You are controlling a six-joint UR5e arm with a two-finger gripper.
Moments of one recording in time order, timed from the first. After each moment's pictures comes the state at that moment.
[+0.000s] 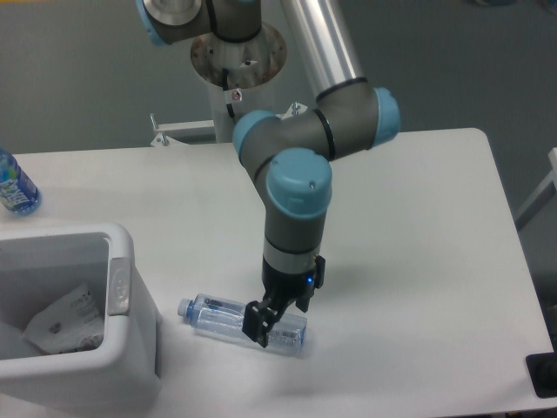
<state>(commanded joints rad) 2.37 -2.11 -1.52 -0.87 1.45 -0.44</state>
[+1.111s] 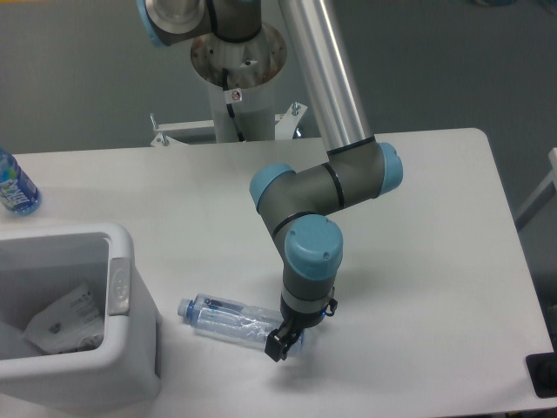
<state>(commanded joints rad) 2.37 -2.22 -1.52 -0.86 1.47 -0.46</state>
